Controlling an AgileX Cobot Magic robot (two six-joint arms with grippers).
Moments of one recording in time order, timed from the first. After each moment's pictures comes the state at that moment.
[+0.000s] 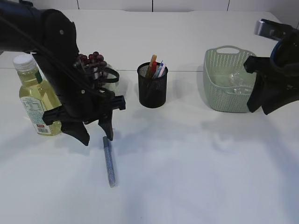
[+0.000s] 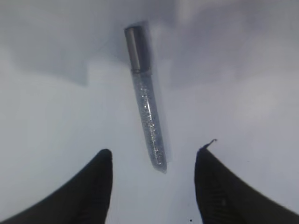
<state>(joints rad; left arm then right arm) -0.51 1.93 -1.38 -0.18 0.97 -0.54 0.06 1.67 -1.34 0.32 1.23 -0.07</state>
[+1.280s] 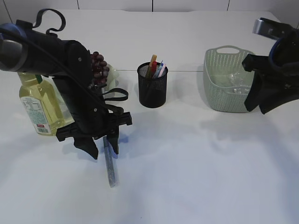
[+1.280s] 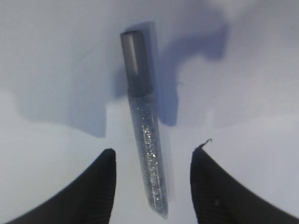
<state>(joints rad) -0.51 2.08 -1.38 -0.22 0.89 -0.55 0.06 1.67 -1.34 0.35 1.23 -0.08</state>
